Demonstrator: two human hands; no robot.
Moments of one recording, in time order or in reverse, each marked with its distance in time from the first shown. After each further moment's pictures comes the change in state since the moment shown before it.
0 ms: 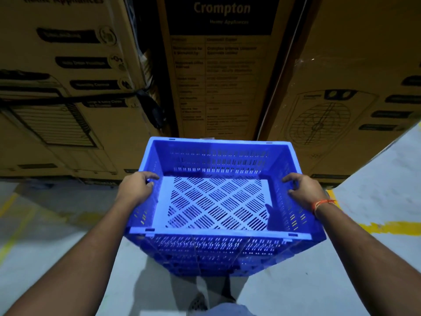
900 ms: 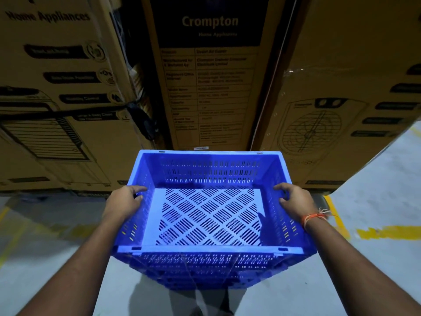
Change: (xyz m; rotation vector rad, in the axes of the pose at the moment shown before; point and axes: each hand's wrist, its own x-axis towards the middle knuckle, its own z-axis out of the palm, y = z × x) left_hand 0.010 0.005 0.000 0.022 0.012 -0.032; right_hand 0.005 0.002 -0.002 0.094 0.039 0.024
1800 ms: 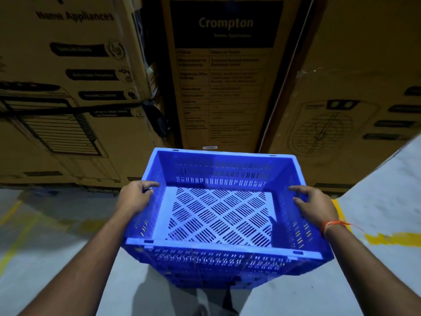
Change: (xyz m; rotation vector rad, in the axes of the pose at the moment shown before) left_hand -0.018 -0.006 -0.012 -0.203 0.007 -0.067; right_hand -0.029 -0.001 -0.005 0.063 0.082 -0.044
